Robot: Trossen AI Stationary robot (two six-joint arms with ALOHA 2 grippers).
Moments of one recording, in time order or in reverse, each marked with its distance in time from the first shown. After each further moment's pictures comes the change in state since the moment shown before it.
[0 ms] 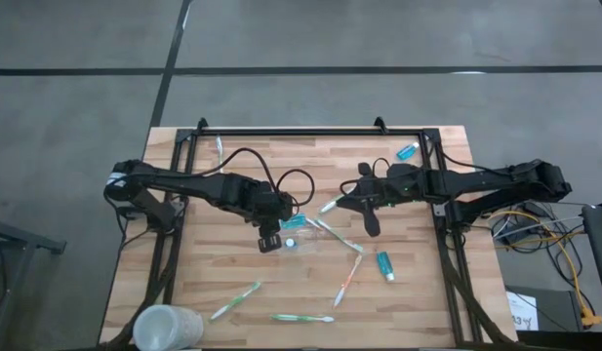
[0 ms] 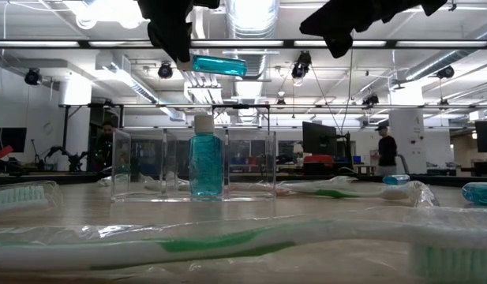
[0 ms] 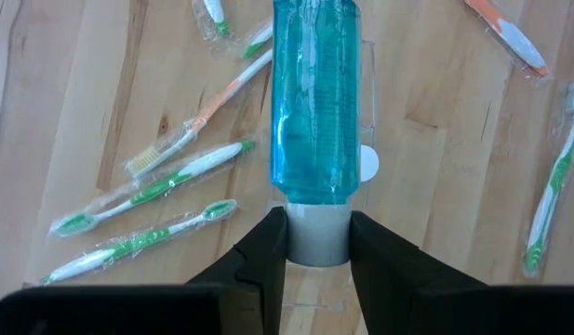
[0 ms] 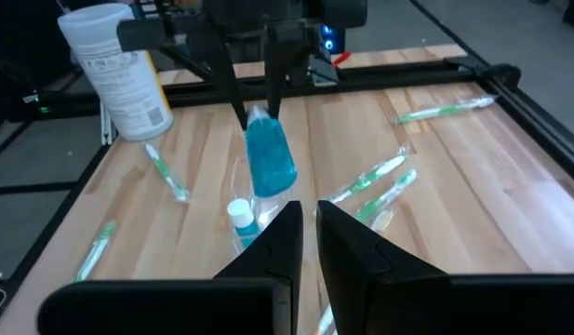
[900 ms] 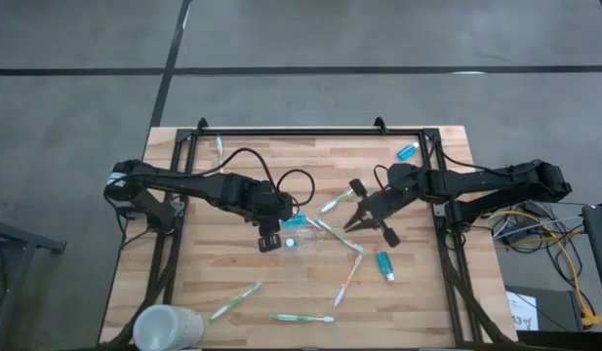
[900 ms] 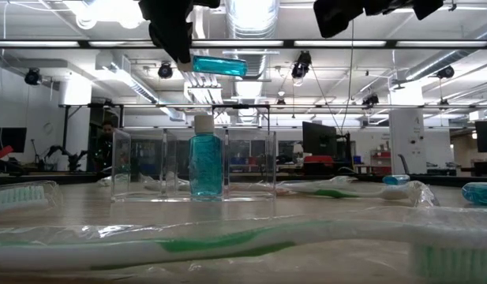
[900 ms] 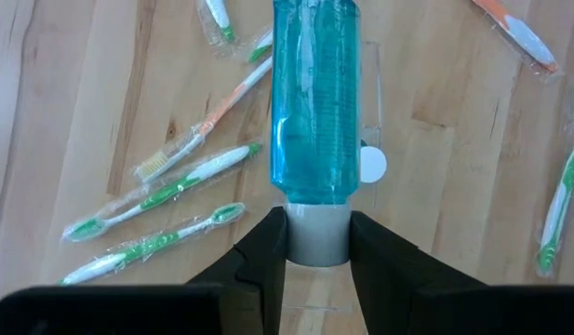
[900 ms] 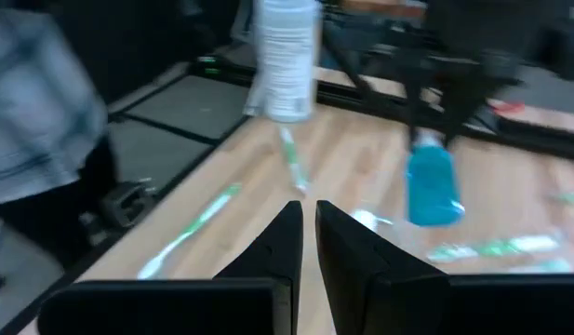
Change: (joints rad) left arm 0.001 0.000 0.000 0.000 -0.020 0.025; right arm -0.003 0.000 0.000 0.006 -0.397 -0.230
